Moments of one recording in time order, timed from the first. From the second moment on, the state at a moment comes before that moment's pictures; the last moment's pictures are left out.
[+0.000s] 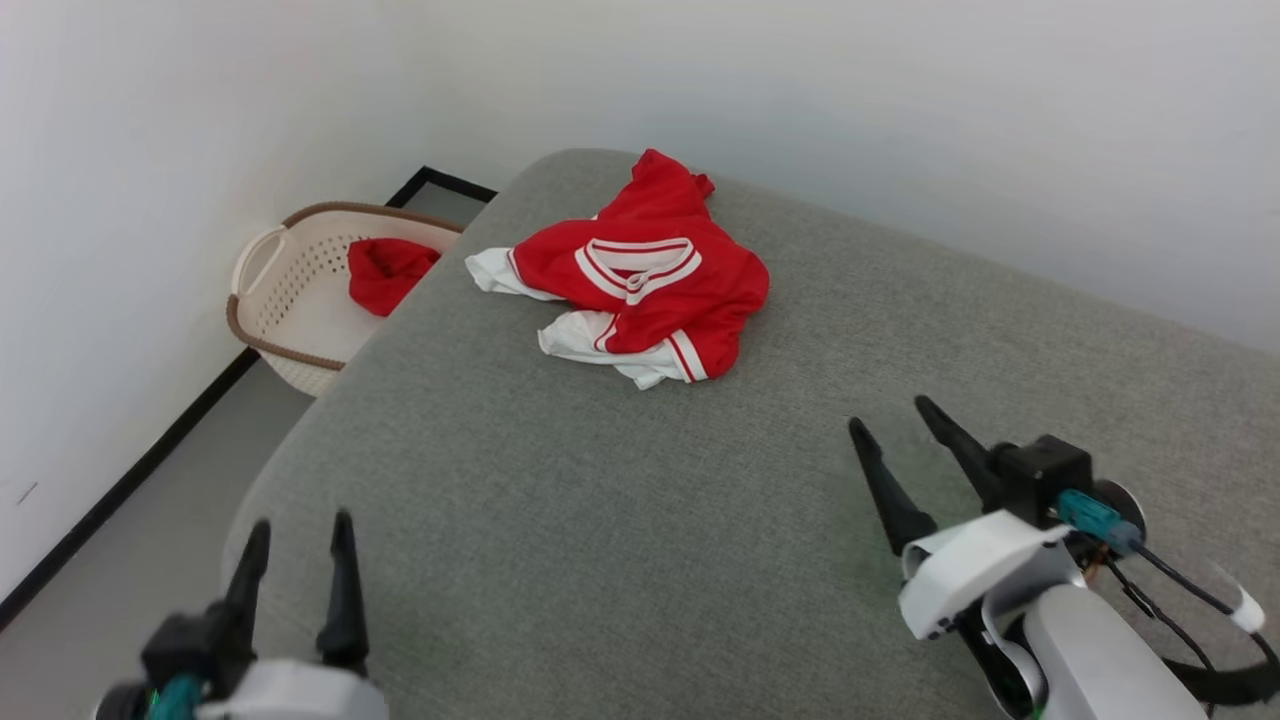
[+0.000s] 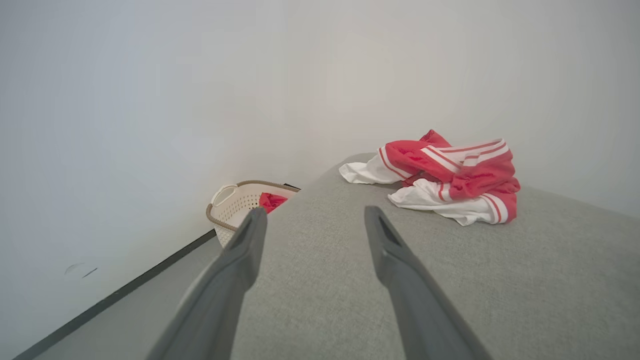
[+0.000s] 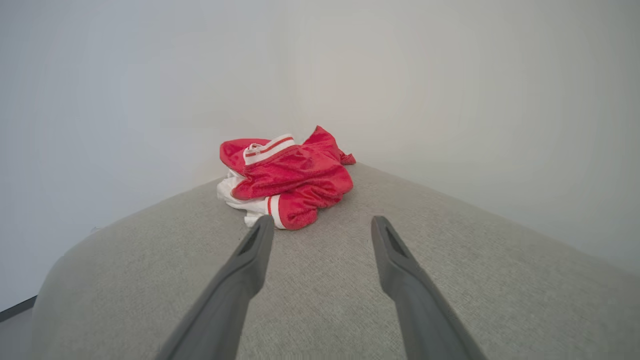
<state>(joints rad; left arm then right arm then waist) 0.00 0.08 0.15 0.18 -0.18 -0.10 -0.26 -0.44 -0.16 0.39 0.57 0.35 0.13 -0.26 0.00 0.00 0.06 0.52</state>
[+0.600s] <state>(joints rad) -0.65 0.38 -0.14 0.55 -0.33 -0.13 -0.26 -0.36 -0.14 0.25 0.44 0.24 0.13 -0.26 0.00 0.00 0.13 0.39</state>
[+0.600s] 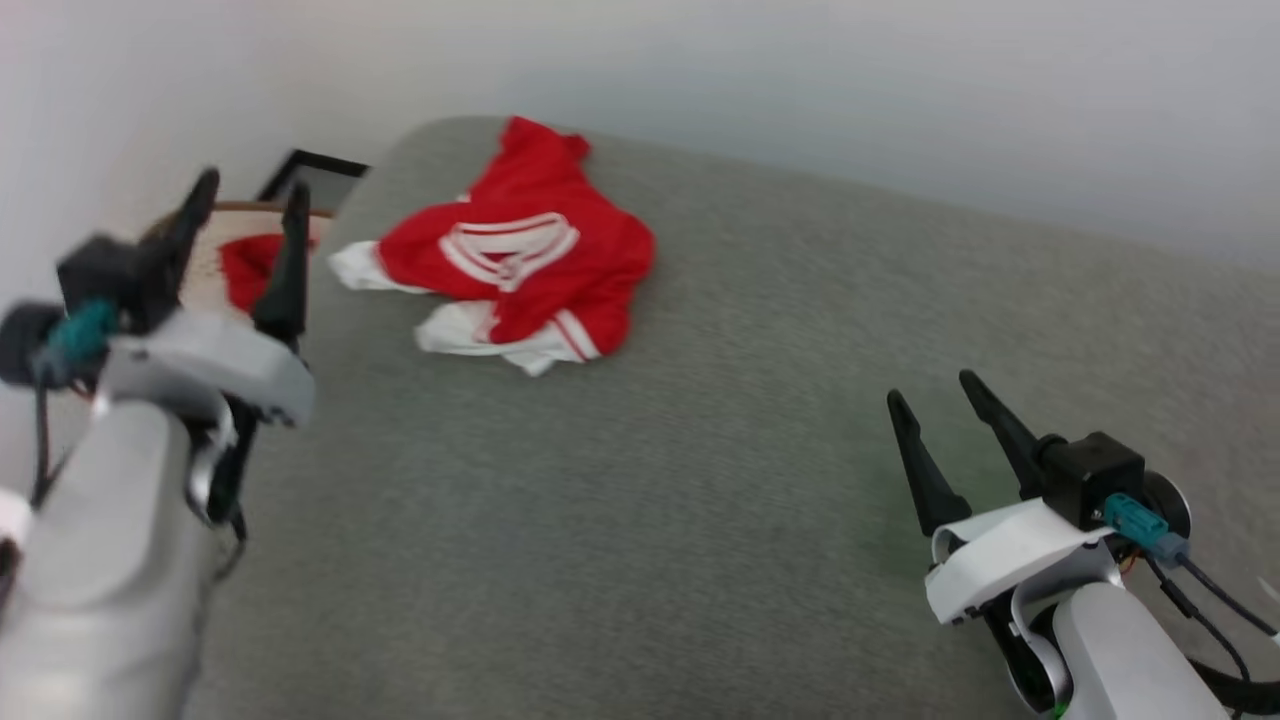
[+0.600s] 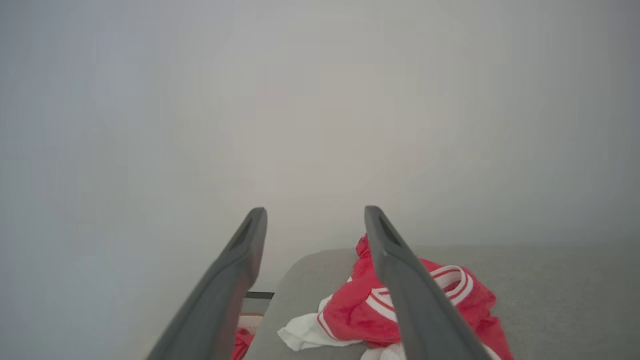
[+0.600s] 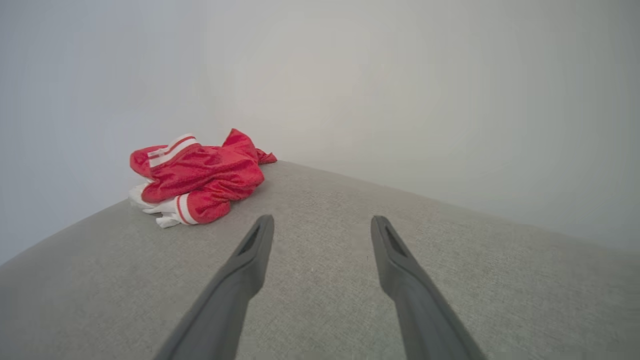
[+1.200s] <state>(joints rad) -0.92 0.67 -0.72 0.69 -1.01 -0.13 0.23 -0.42 -0.11 0.23 0.37 0.22 0.13 -0.26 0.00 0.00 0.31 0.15</state>
